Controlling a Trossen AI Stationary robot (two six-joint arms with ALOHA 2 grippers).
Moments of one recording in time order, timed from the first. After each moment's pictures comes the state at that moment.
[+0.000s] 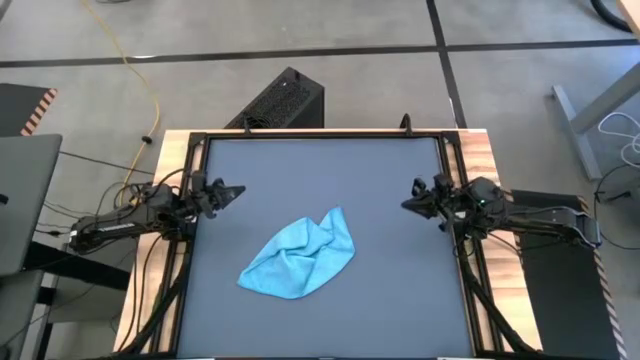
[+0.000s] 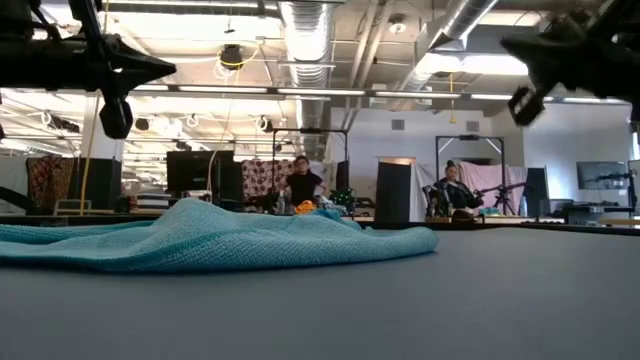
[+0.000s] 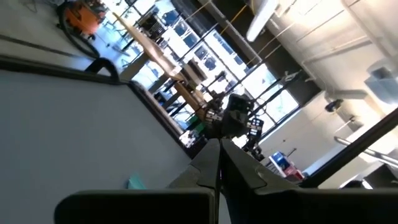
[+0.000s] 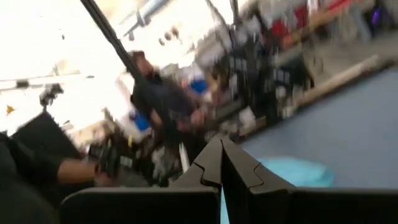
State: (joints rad) left arm 0.19 0.02 0.05 0.20 -0.11 -0.83; right arm -0.29 0.31 0.04 0.58 -0.40 0.68
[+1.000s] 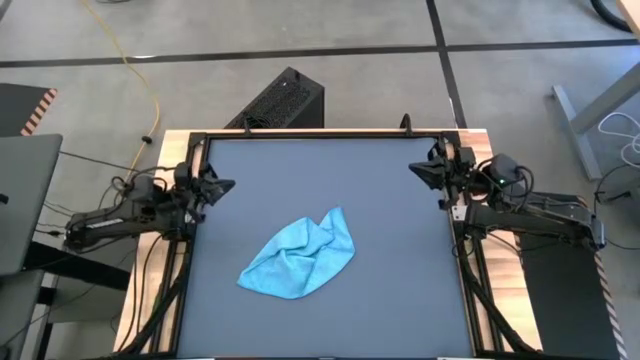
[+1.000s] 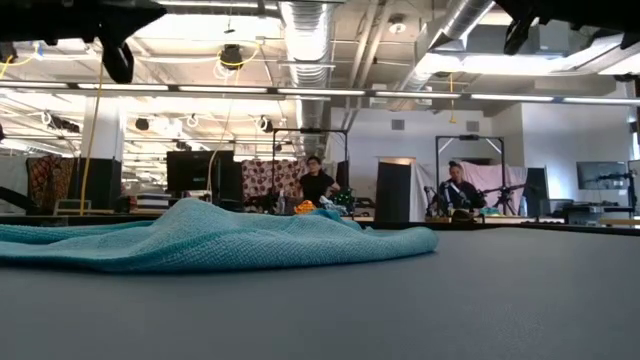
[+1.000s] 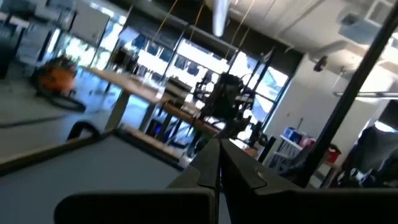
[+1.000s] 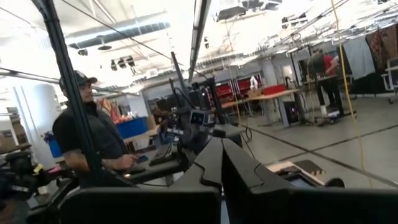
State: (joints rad) left arm 0.19 0.10 0.26 0.14 -0.03 -0.49; right arm -0.36 0.44 0.42 0.34 -0.23 0.34
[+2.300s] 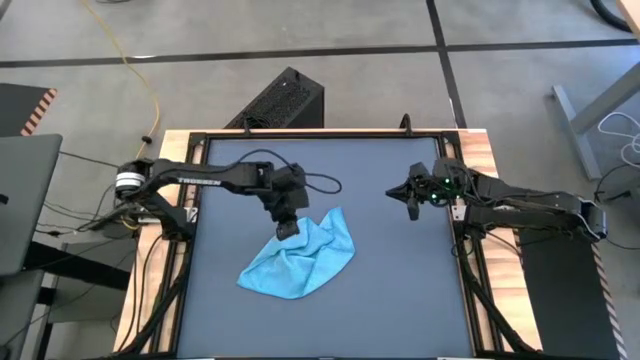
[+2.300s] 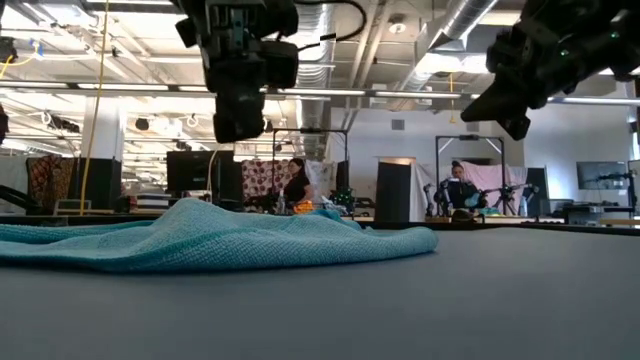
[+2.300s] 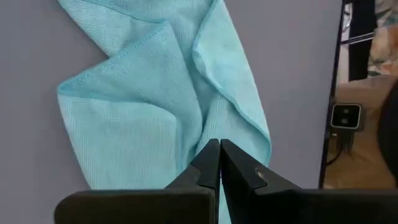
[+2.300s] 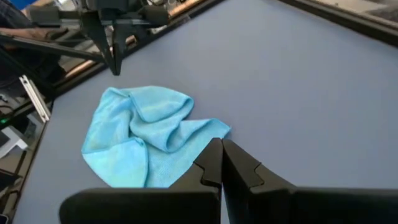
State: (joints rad) left arm 0.18 1.60 1.14 -0.57 0.49 -0.31; right arm -0.36 0.65 0.42 -0.17 -0.21 0.34
